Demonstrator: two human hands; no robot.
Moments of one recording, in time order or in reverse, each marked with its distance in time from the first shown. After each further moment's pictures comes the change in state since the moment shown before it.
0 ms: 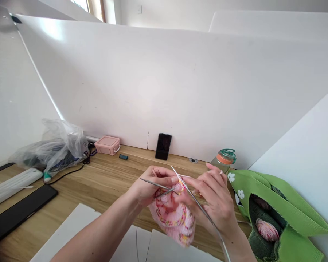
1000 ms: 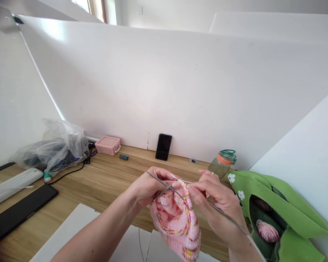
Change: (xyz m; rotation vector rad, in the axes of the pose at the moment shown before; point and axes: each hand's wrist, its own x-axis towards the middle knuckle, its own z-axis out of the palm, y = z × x) left_hand 0.000 0.002 -0.003 0.010 0.019 -0.055; right_hand -0.002 0.000 -0.012 0.311 -0.089 0.269
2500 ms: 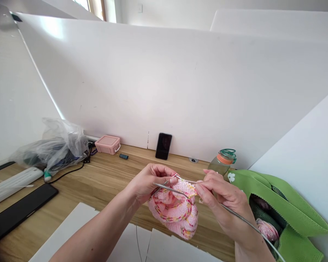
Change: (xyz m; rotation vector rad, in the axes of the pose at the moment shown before) left_hand 0.001 0.003 -0.005 0.014 0.013 0.057; right_hand 0.001 0.001 -0.011 0.046 -0.032 0.049
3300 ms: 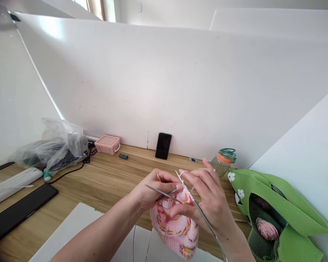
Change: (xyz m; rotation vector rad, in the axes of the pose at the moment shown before) left_hand 0.000 -0.015 0.010 0.038 -0.069 0.014; right_hand 0.002 0.007 0.024 -0.395 0.030 -0.282
